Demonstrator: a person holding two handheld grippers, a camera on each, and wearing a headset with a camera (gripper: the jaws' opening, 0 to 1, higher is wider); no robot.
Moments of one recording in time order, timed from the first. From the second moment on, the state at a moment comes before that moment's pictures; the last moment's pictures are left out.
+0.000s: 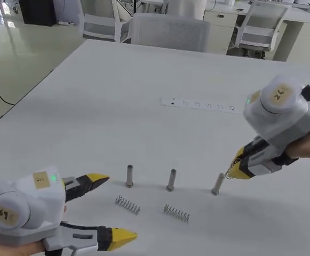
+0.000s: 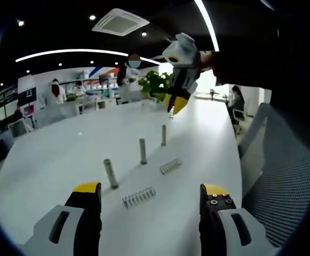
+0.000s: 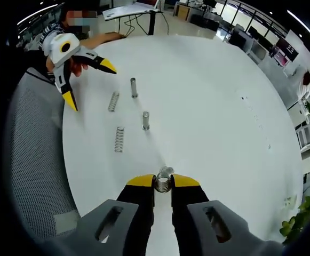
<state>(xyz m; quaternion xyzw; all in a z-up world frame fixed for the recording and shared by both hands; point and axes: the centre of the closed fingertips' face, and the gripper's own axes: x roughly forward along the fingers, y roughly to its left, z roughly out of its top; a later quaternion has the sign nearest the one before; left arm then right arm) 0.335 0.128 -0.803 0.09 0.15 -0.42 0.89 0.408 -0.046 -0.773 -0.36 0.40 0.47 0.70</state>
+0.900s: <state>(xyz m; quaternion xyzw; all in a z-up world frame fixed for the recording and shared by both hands) 0.334 0.126 -0.804 0.09 0.15 -0.42 0.89 0.426 -0.045 -0.798 -0.36 0.42 0.47 0.69</state>
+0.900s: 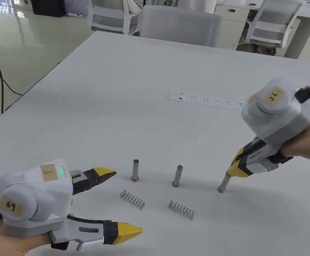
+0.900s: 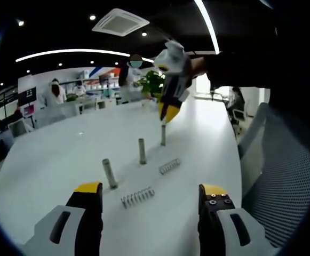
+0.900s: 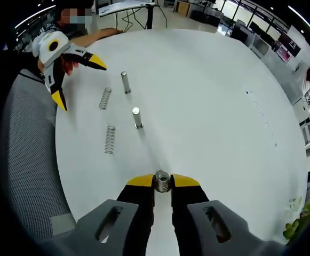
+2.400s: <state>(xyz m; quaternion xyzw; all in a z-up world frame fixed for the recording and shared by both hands) 0.333 0.126 -0.804 0.09 0.15 -0.42 0.89 0.421 -0.044 -0.851 -0.35 0.47 0.47 0.67</state>
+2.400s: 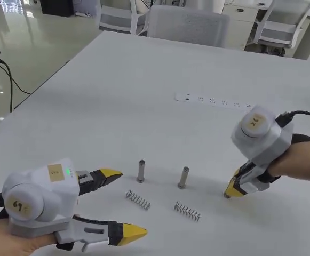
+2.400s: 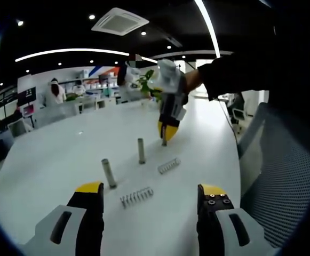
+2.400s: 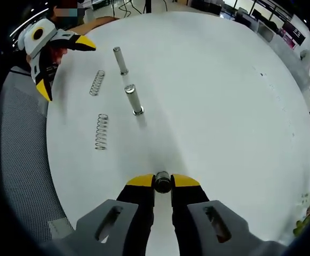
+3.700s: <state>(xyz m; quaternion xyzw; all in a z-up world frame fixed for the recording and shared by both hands) 0.330 0.121 -0.798 0.10 0.14 -0.43 0.89 0.408 -0.001 -0.809 -0.36 0.39 0.50 0.68</state>
